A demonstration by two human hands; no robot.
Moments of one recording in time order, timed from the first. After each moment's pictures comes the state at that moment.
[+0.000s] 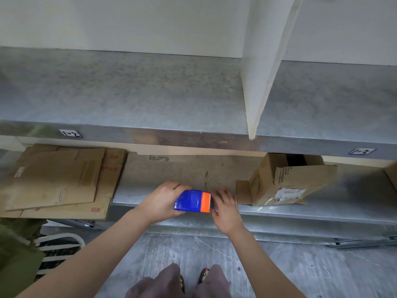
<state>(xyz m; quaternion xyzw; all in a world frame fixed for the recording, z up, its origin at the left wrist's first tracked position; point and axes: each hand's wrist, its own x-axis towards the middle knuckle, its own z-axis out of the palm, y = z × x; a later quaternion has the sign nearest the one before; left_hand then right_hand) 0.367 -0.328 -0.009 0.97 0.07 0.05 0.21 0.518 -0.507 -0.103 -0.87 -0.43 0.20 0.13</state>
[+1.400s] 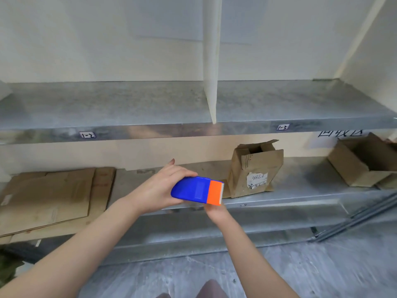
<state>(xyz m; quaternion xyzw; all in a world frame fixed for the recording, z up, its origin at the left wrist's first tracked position) 0.352 -0.371 0.105 0.96 -0.07 0.13 0.23 0.465 -0.528 -0.002 -0.77 -0.22 0.29 0.52</state>
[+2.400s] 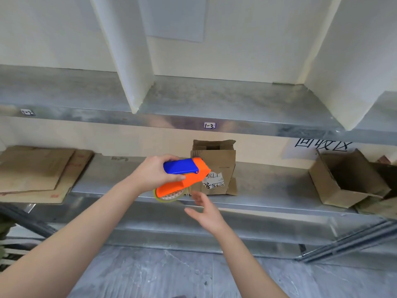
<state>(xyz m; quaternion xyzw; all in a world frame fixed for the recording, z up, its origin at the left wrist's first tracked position) 0.461 -0.500 0.110 0.91 0.25 0.11 0.32 0.562 -0.685 -0.006 -0.75 -0.33 0.36 0.45</state>
